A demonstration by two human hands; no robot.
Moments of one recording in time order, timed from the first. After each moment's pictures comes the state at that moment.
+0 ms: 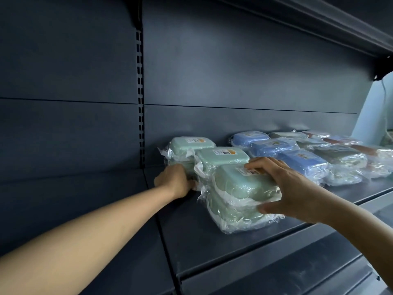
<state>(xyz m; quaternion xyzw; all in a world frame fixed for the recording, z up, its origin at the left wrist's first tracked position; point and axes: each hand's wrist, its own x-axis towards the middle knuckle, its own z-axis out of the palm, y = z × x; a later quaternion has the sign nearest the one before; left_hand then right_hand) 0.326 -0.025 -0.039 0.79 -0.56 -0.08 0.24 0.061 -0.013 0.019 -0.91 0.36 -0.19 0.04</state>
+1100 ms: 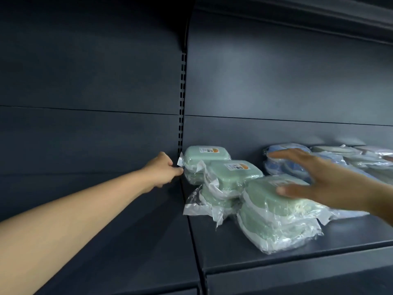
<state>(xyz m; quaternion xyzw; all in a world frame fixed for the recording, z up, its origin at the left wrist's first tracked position) 0.392 0.058 0.009 0.79 -0.44 -0.17 0.38 0.075 -0.006 0.067 -0.93 0.31 -0.16 0.08</state>
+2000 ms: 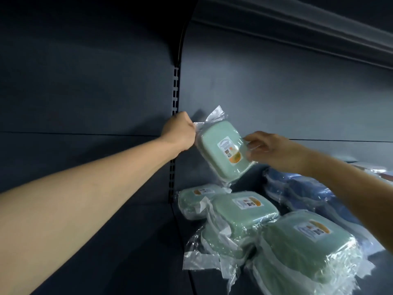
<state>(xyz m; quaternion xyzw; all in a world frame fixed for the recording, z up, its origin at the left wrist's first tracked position) 0.397 -0.030 0.117 0.69 -0.50 0.00 0.52 0.187 -0.098 0.113 -0.89 0.37 -0.25 0.11</state>
